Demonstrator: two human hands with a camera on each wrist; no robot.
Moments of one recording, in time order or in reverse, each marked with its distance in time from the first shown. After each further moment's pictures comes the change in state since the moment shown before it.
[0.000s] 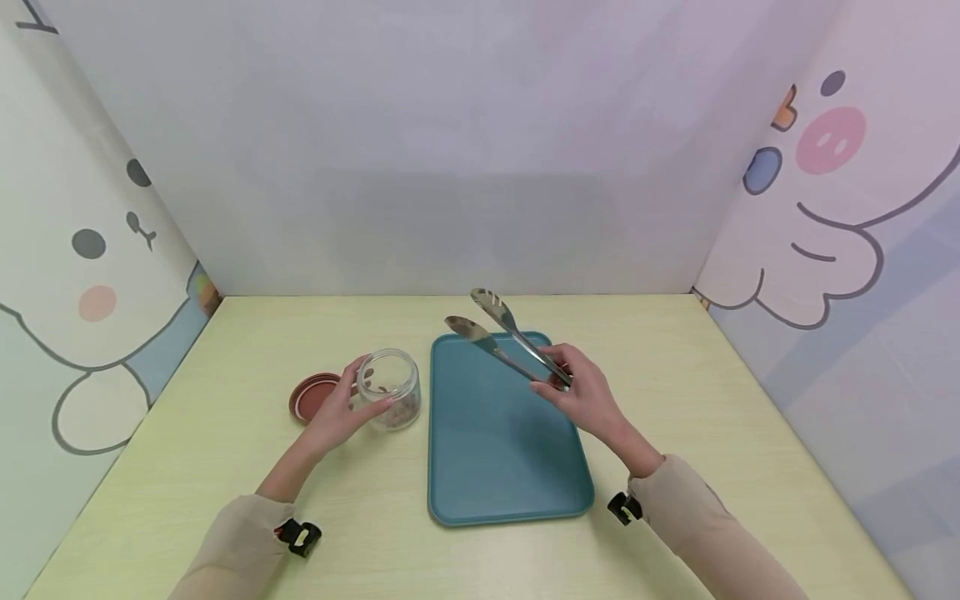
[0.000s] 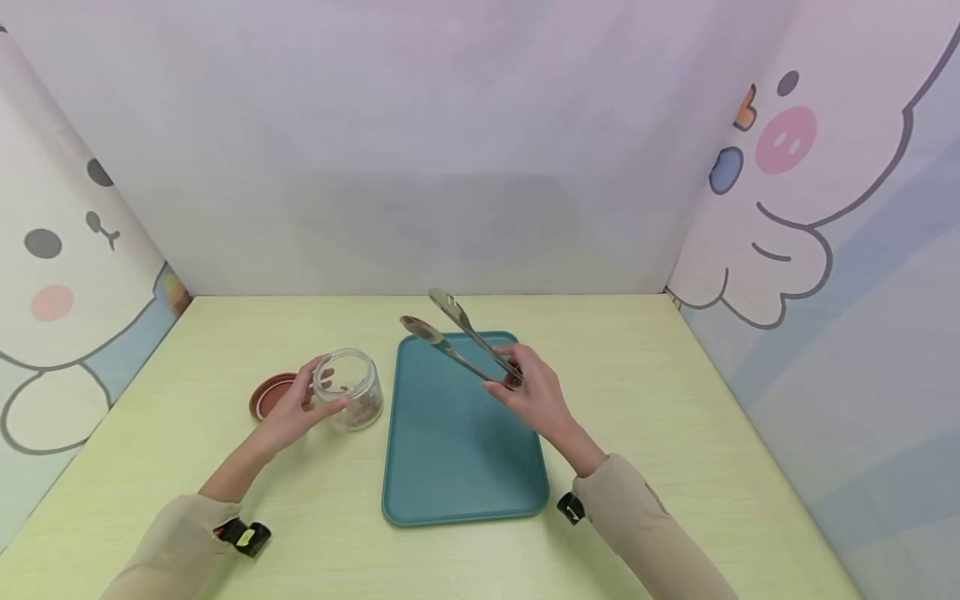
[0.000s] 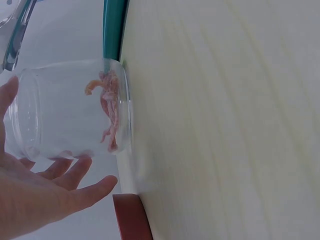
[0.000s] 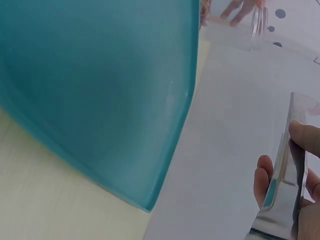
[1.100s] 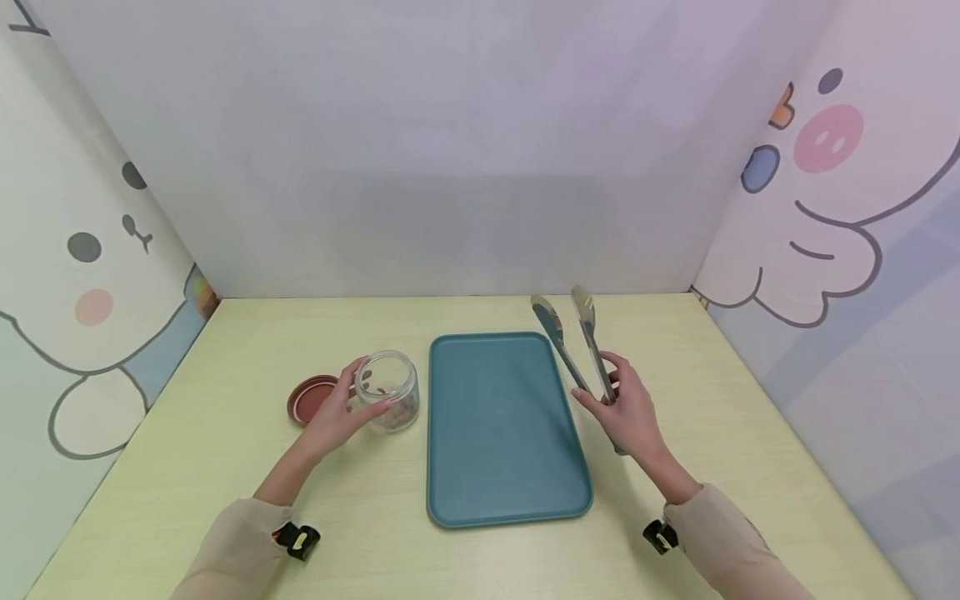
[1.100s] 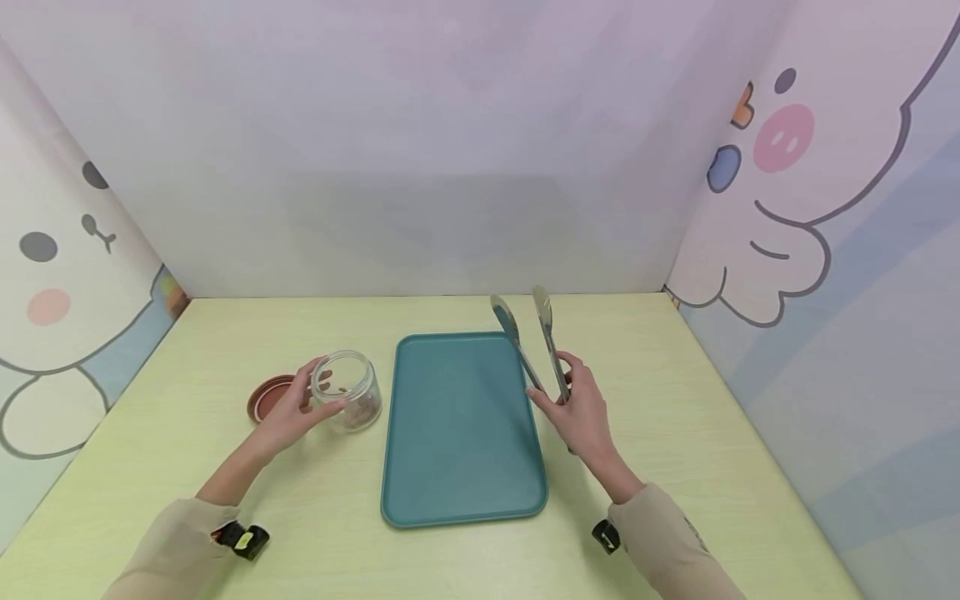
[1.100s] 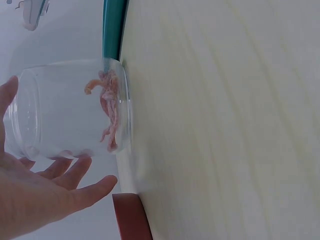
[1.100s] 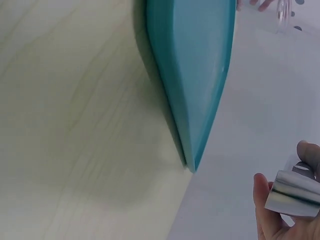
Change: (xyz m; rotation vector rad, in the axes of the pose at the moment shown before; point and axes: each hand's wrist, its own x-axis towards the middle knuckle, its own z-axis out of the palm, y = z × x) left_hand 0.000 0.000 0.001 -0.004 0.001 -0.002; right_hand -0.038 0.031 -0.025 -0.121 0.179 0.250
